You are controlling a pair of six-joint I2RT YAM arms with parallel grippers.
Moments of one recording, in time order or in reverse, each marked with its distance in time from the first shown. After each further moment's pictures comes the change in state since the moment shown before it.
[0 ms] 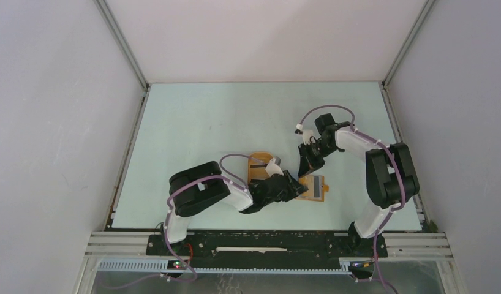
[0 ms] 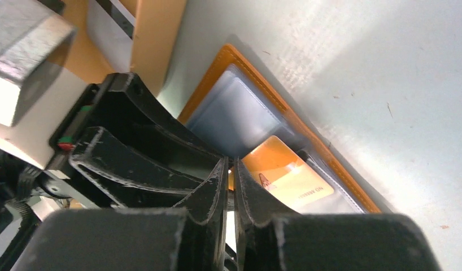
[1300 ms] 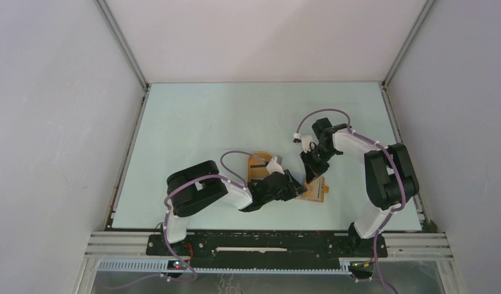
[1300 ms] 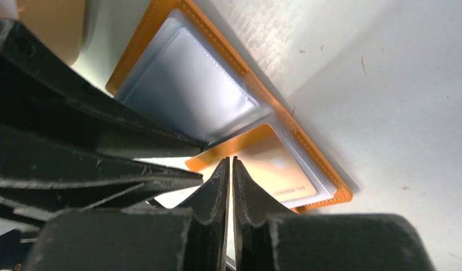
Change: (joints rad) left arm 0.012 -0.016 0.011 -0.042 0.036 0.054; right arm 0.042 0.004 -0.021 -0.056 0.192 -0.117
